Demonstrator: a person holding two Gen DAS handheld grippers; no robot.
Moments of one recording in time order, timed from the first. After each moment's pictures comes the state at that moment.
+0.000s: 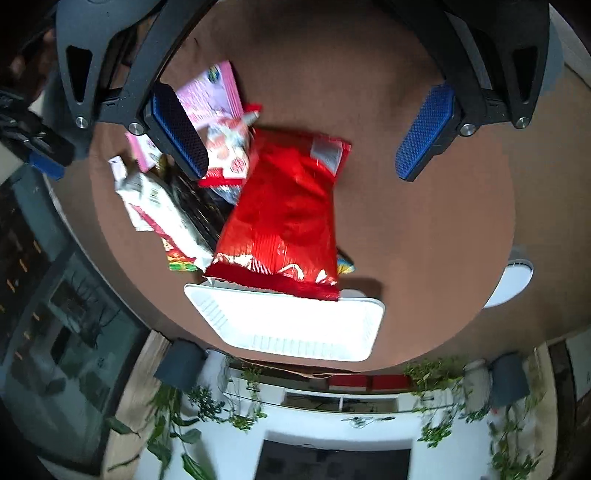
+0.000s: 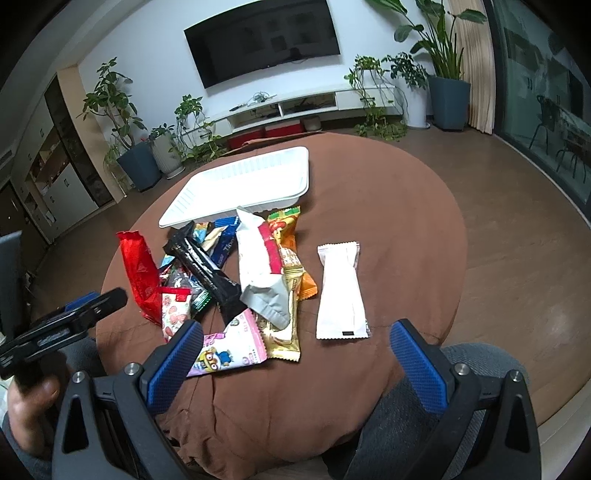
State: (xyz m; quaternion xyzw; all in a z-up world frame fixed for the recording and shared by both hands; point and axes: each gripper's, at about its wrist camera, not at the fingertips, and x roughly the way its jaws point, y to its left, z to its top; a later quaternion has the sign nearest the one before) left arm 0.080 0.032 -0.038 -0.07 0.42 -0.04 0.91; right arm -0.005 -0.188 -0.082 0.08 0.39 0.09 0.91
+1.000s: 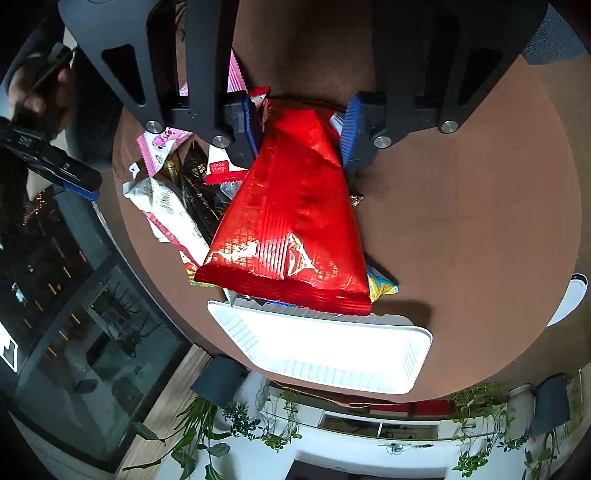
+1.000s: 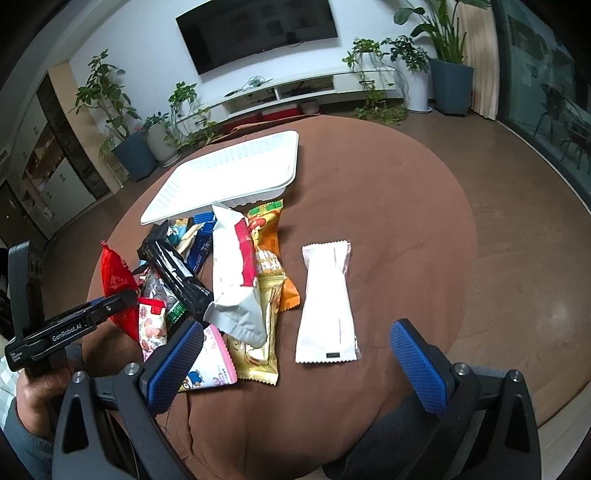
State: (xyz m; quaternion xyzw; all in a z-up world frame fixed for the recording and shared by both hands) left arm 0.114 0.047 -0.065 -0.13 0.44 -0.14 0.88; right arm 0.034 -0.216 -0.070 0.08 0.43 0.10 0.89
